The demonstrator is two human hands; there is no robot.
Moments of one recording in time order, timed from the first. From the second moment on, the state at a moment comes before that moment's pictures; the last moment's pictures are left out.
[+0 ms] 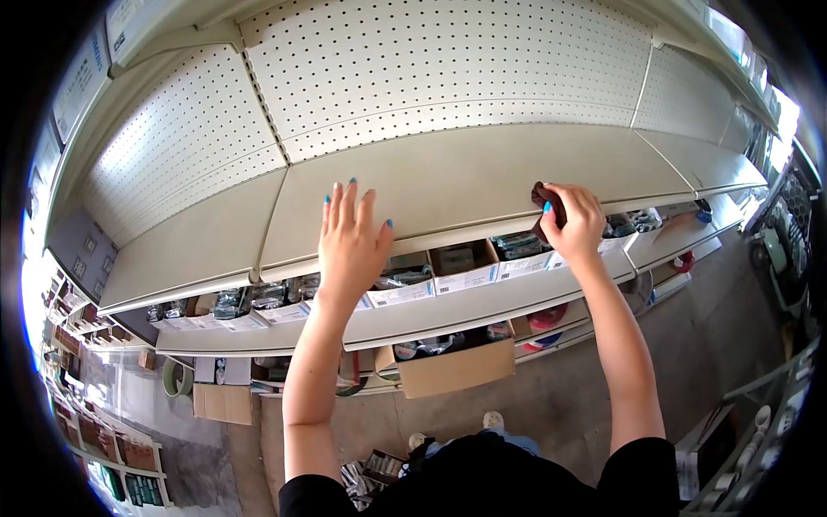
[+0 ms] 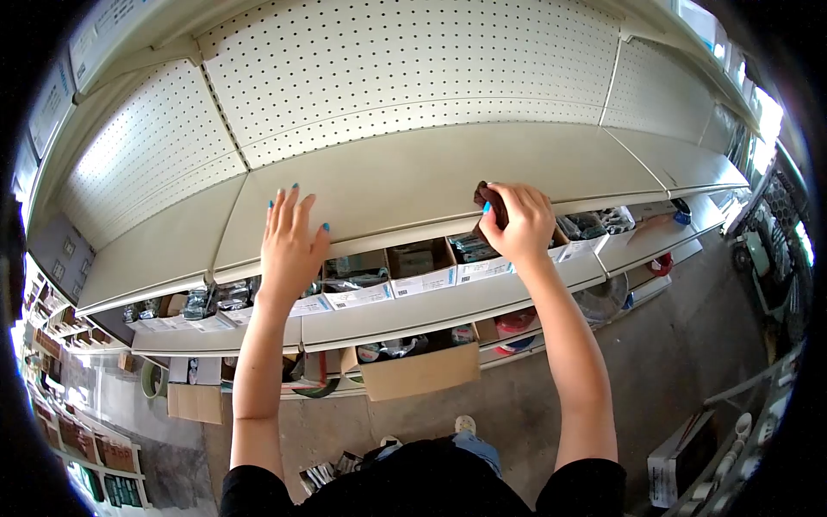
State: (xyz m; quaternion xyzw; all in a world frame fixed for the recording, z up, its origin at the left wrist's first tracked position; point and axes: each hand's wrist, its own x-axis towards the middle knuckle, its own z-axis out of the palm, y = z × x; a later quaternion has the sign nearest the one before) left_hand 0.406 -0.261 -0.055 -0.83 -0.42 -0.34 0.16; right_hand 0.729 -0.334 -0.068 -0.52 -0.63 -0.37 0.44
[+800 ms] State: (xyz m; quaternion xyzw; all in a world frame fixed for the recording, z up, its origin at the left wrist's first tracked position) left_hand 0.305 -0.219 -0.067 -0.80 -0.44 -0.37 0.18; right_hand 0.448 -0.273 -0.072 -0.44 -0.69 -0.32 0.47
